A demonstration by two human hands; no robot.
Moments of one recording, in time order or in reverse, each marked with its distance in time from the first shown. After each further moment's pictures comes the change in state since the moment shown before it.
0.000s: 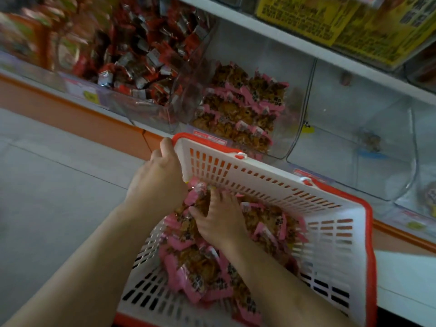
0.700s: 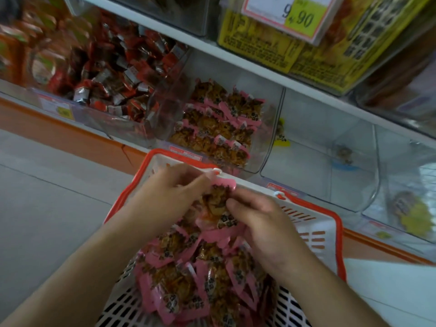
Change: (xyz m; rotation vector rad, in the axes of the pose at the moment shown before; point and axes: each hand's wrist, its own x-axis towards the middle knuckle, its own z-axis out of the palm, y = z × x) left_hand -0.014 0.042 -0.005 -0.545 -0.168 0.086; right_hand -0.078 0.035 -0.124 1.146 -0.034 -0.065
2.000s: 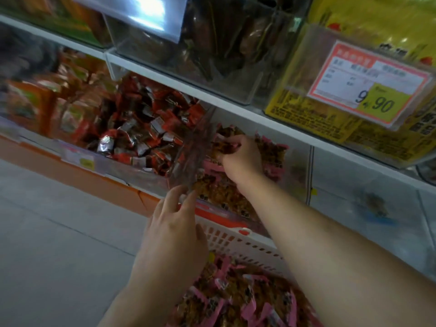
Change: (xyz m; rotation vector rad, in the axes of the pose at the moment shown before) left_hand 0.044 -0.016 -0.020 0.472 0.248 0.069; right_hand 0.233 -0.097 0.042 -0.481 0.471 -0.253
